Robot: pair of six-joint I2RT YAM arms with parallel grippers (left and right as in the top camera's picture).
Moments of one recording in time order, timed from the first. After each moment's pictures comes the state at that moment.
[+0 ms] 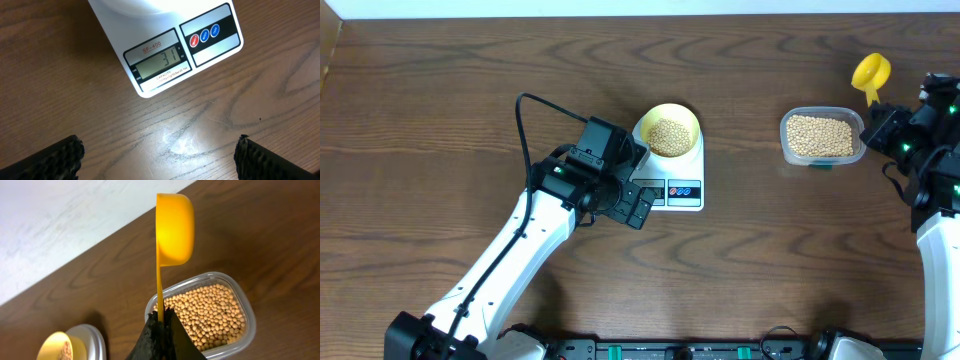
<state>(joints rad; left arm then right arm) -0.46 1.42 1.07 -0.86 0.17 0.02 -0.31 1.26 1.00 -0.34 -0.35 0.35</state>
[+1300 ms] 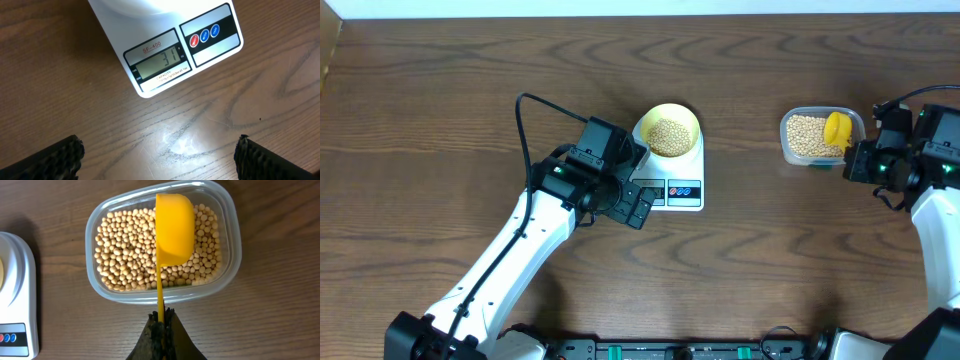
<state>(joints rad) -0.46 1.42 1.07 -0.86 0.17 0.02 -0.31 1.43 1.00 -0.60 -0.33 -0.08</state>
